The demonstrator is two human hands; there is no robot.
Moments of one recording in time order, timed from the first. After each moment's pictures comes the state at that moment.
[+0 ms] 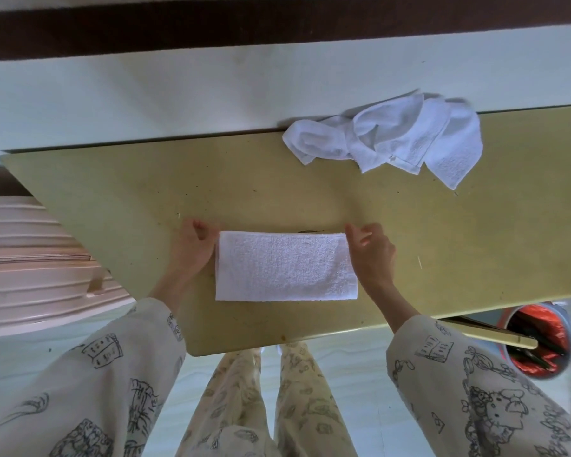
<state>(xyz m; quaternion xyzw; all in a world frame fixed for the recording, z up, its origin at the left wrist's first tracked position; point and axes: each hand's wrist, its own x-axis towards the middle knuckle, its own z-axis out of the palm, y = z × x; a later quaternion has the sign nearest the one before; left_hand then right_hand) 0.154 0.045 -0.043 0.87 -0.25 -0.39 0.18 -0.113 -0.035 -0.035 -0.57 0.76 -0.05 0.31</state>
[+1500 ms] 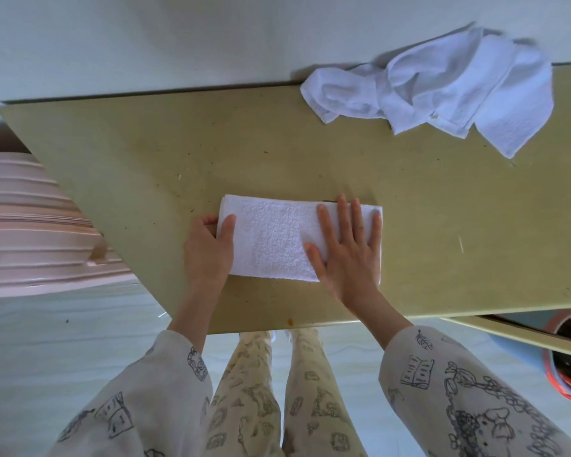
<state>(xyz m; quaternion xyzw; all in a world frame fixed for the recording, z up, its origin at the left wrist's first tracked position) 0.093 0.081 -0.048 0.90 -0.16 -0.31 0.25 -0.101 0.026 -0.100 -0.87 0.49 0.06 0.09</state>
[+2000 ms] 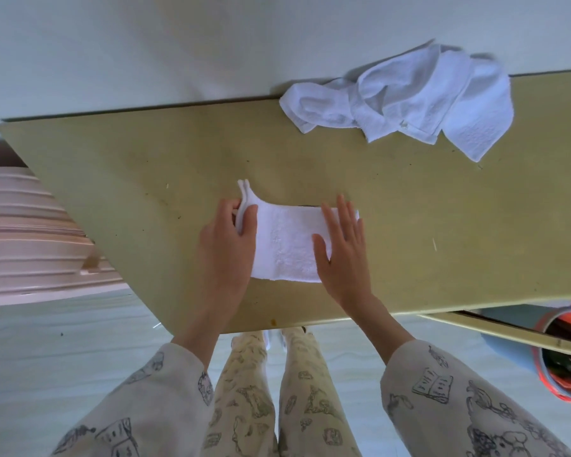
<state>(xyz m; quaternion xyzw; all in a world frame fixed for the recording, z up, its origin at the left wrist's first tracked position) 0.044 0.063 -0.001 0.86 -0.36 -0.20 0.30 -0.112 0.023 -0.075 -0.79 0.53 -0.17 0.25</state>
